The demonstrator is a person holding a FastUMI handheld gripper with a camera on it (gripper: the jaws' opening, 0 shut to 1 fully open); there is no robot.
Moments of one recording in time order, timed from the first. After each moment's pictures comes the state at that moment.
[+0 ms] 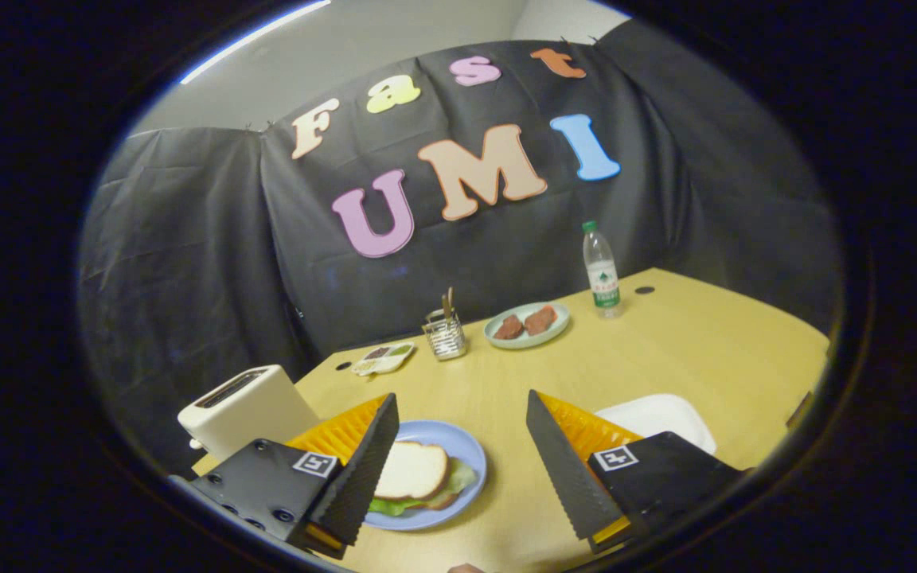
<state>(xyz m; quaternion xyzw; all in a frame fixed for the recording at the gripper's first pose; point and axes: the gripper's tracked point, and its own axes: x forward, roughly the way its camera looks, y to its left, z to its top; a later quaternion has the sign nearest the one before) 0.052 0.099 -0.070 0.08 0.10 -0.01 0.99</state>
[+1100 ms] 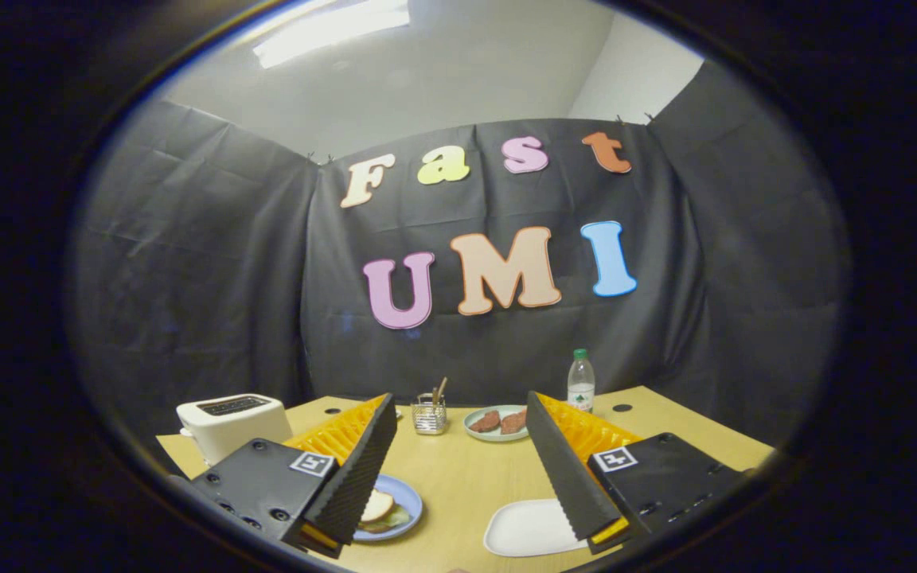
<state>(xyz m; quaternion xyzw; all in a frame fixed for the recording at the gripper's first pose) 0.023 0.051 0.030 -0.01 -0.04 0.03 1.00</state>
